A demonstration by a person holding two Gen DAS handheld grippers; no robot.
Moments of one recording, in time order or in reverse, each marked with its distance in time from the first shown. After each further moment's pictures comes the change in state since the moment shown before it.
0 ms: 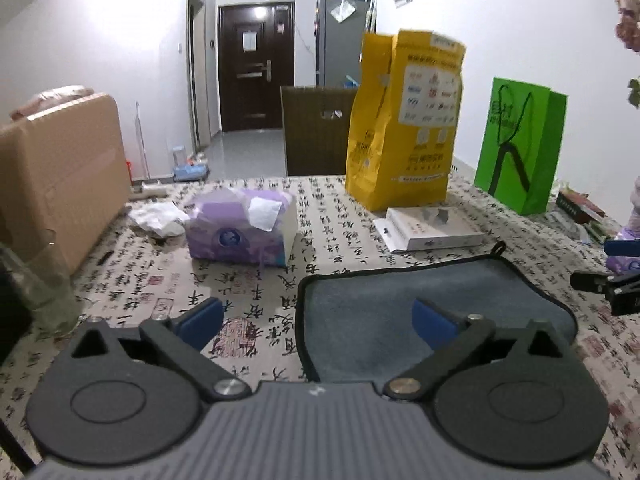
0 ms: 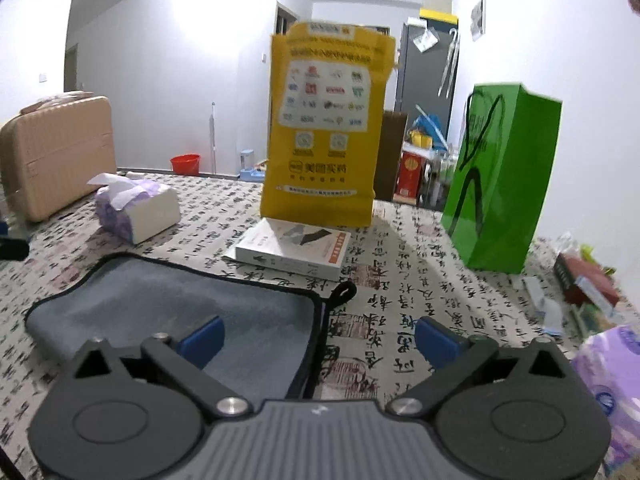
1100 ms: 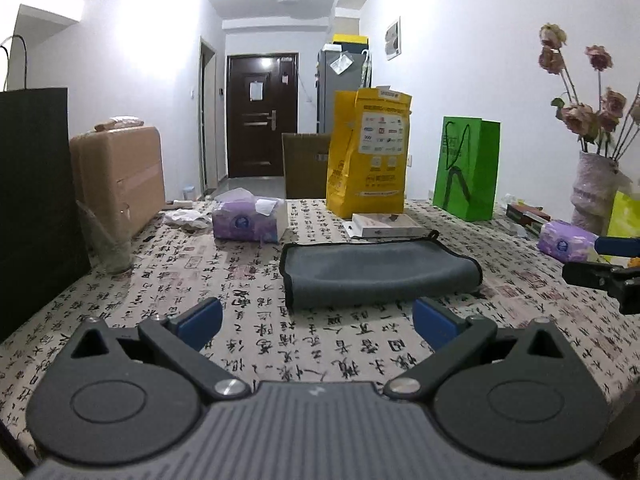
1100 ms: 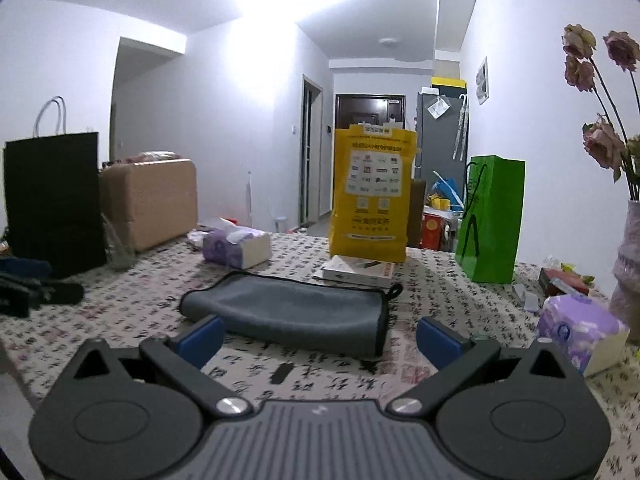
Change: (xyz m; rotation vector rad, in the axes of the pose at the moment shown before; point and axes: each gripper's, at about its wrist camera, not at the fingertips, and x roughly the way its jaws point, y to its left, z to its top) left arm -0.185 -0.040 -0.114 -0.010 -0.167 0.012; right arm -0.208 0.066 -0.093 0.015 -0.230 0.086
